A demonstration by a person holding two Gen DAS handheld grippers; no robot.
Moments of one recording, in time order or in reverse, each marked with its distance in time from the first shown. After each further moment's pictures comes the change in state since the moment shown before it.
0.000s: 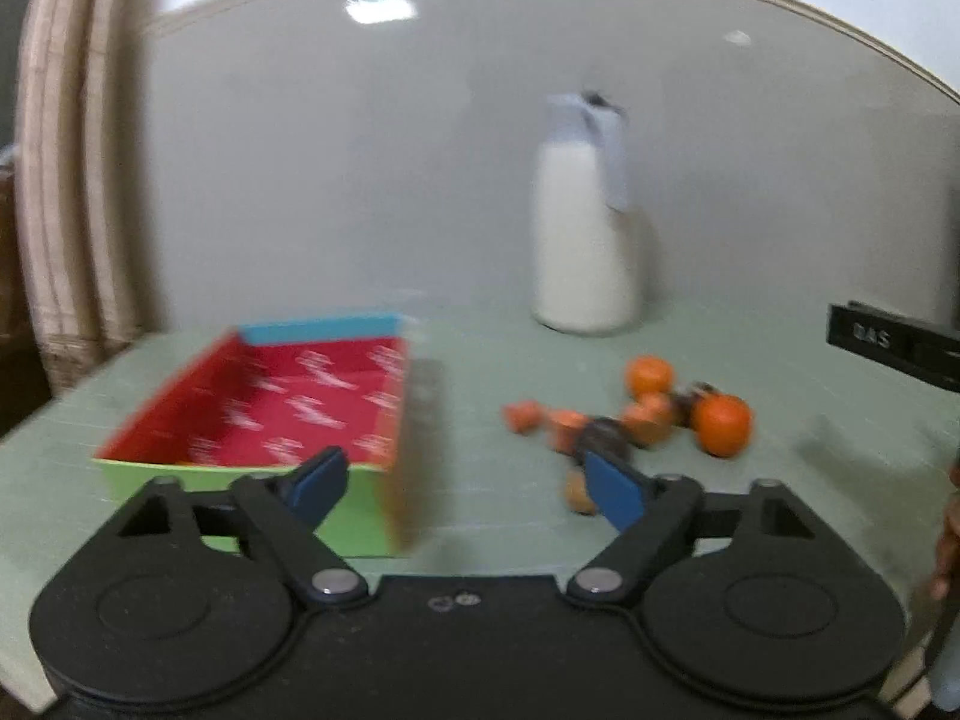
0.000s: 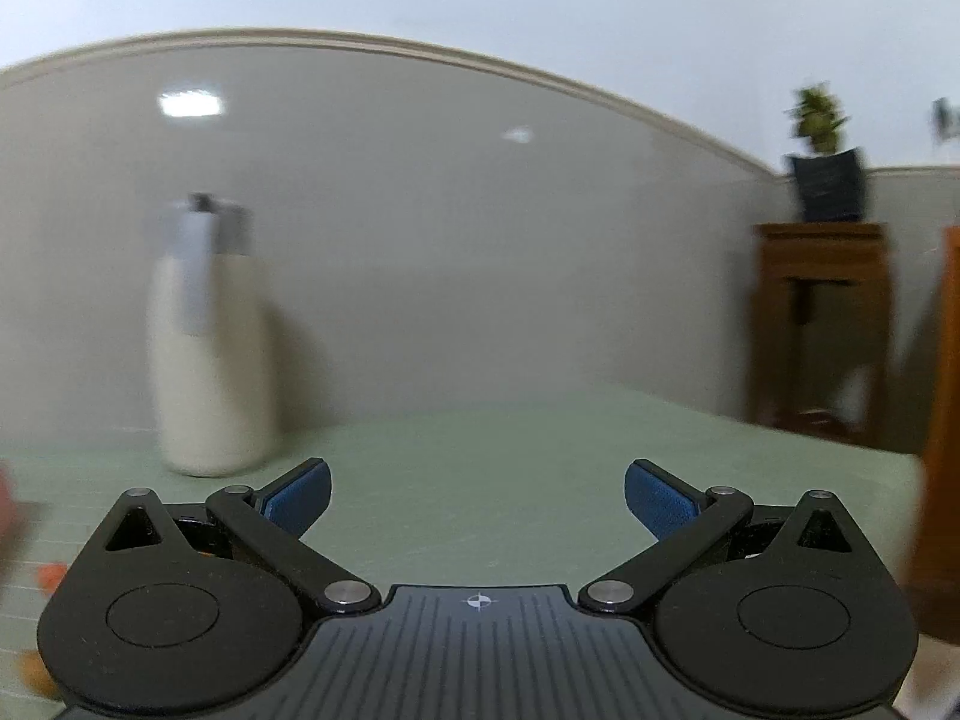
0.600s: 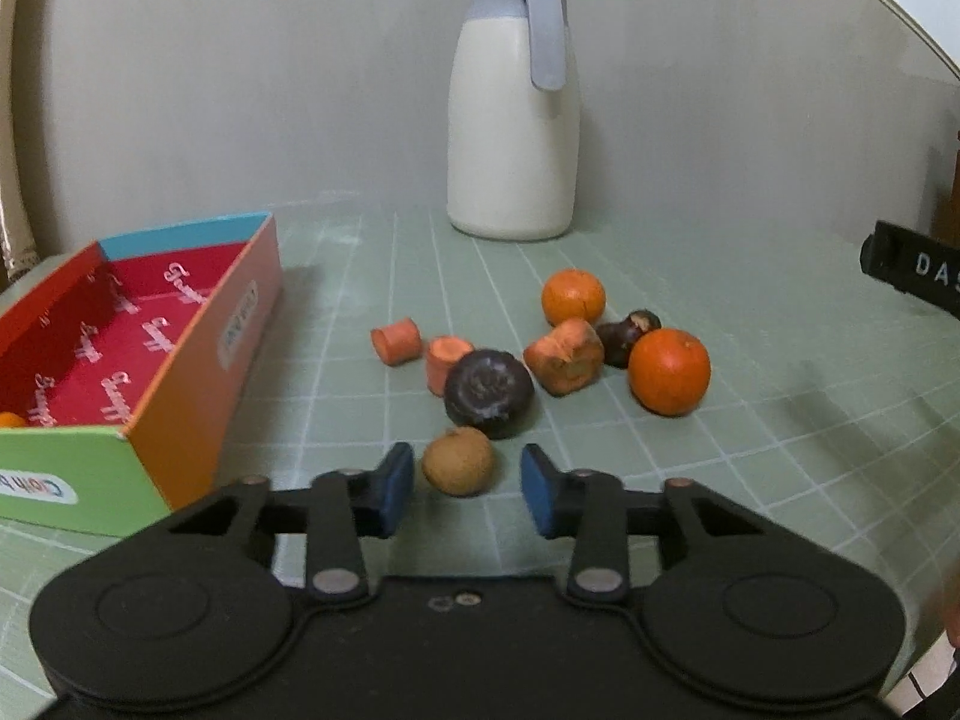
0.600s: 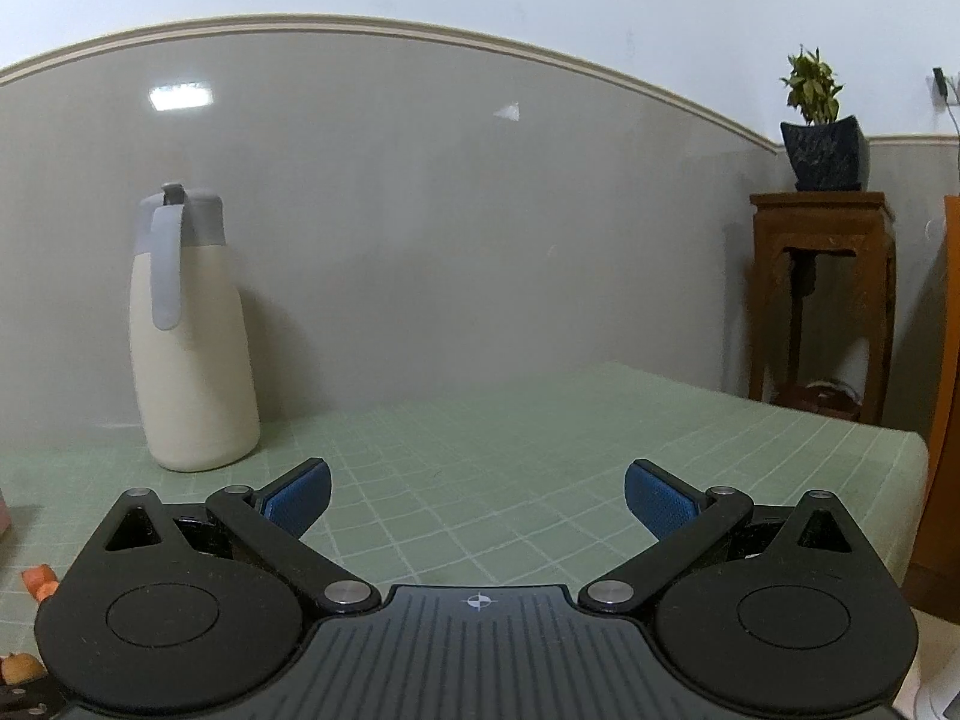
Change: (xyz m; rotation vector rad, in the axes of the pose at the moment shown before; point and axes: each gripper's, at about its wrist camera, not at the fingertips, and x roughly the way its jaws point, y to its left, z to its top) left arm 0.066 -0.039 -0.008 -0.024 0.183 -0.112; right arm 0.013 -0.021 0.006 0.047 0.052 0.052
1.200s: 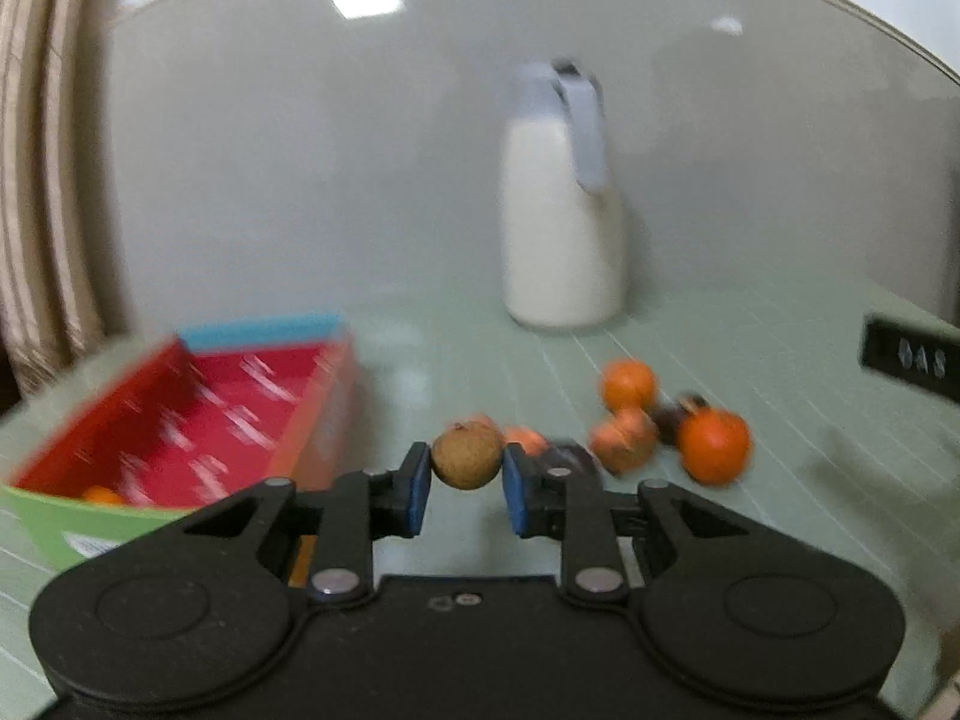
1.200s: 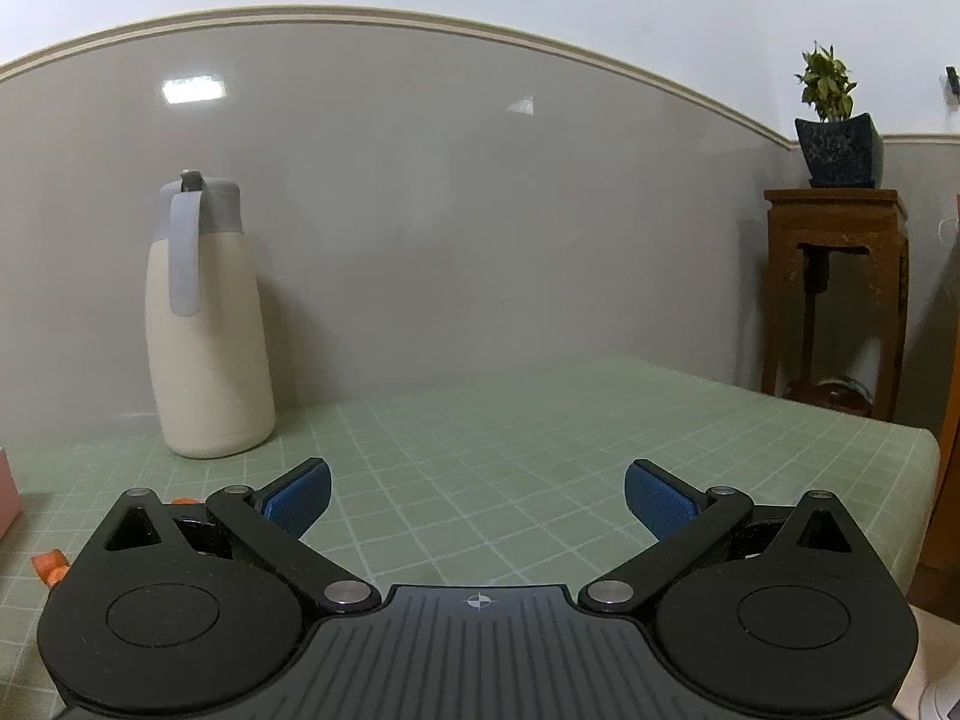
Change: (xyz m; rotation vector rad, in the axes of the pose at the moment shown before) left arm -0.038 0.012 0.010 0.034 -0.204 0.149; right arm 0.000 0.007 -0.004 -0.012 0.014 0.020
